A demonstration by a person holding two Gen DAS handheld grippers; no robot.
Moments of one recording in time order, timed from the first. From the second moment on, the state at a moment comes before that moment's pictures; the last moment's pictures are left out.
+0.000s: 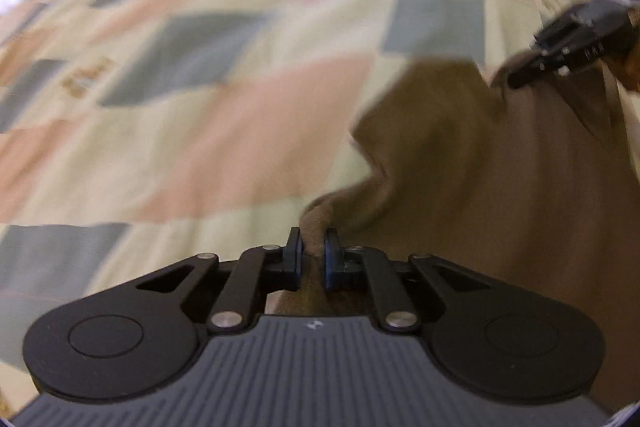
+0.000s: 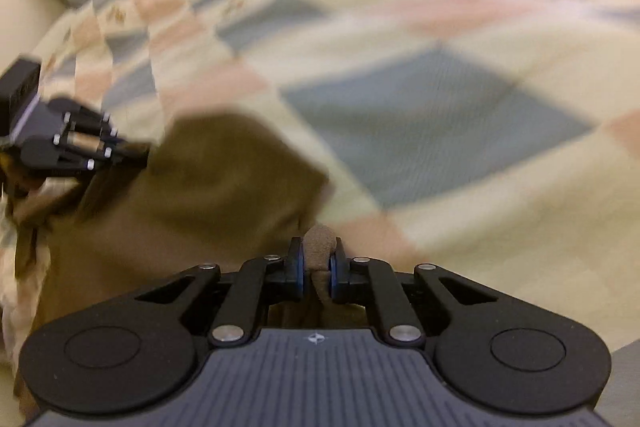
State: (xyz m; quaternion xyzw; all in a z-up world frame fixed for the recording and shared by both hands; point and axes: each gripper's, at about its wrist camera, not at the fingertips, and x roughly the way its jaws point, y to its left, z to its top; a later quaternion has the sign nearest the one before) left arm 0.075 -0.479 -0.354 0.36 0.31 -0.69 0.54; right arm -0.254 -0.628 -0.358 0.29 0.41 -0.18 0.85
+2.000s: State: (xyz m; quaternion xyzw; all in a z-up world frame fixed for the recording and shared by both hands) left arm 0.037 -0.185 -0.336 0.56 0.15 -0.52 0.63; right arm -0.366 -0.320 -0.336 0.49 0.43 -0.43 0.62
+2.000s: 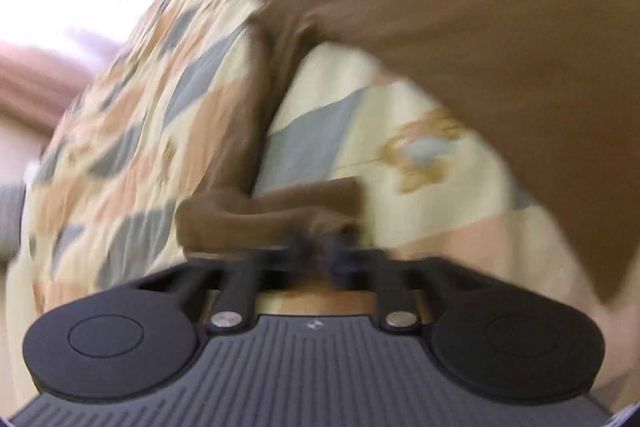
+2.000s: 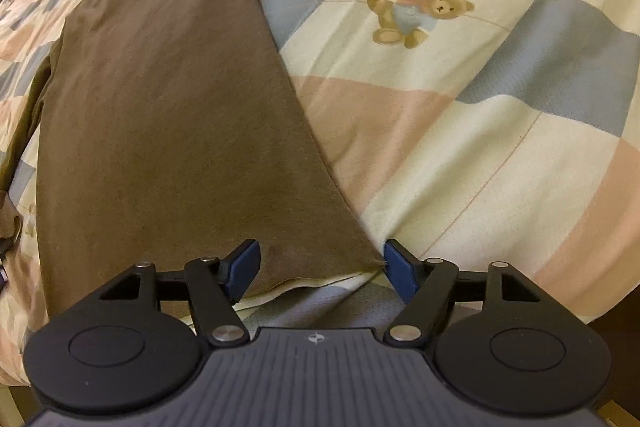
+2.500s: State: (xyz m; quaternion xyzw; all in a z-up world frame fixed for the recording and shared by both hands) left arm 0.365 -0.081 -0.237 0.07 0.45 -0.14 0.88; right arm -0.368 -0.333 -0.347 0.50 0.45 -0.42 0.61
